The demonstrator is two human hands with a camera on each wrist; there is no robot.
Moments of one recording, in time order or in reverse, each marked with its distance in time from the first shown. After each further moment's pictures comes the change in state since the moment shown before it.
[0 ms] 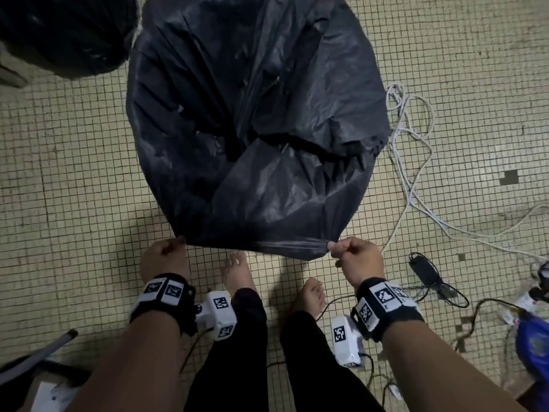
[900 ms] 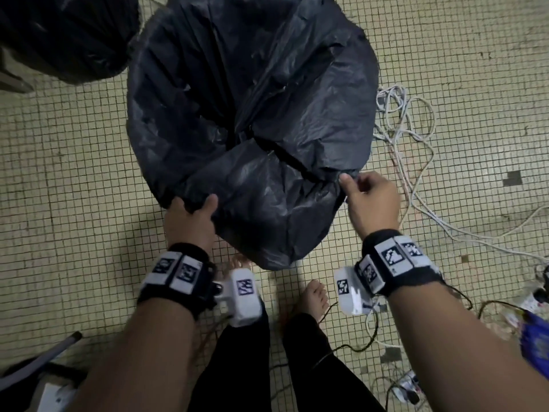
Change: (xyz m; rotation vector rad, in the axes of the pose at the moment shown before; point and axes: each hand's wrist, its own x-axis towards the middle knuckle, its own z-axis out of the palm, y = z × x) left_hand -0.027 0.087 0.009 -0.335 -0.176 0.146; right_hand 0.022 -0.109 -0.023 -0.092 0.211 -0.382
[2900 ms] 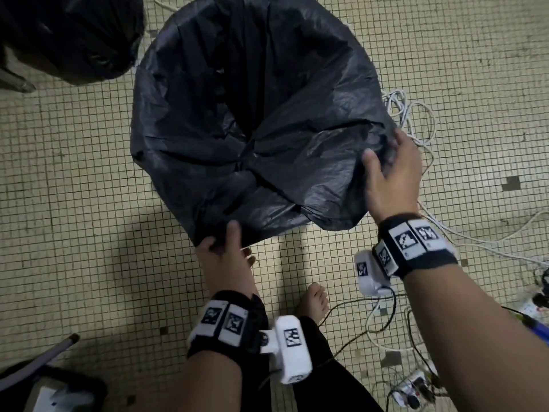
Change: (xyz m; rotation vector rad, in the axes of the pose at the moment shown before) left_hand -0.076 -0.037 0.019 -0.136 0.031 -0.187; right_hand 0.029 -0.008 -0.013 0.021 0.112 -0.200
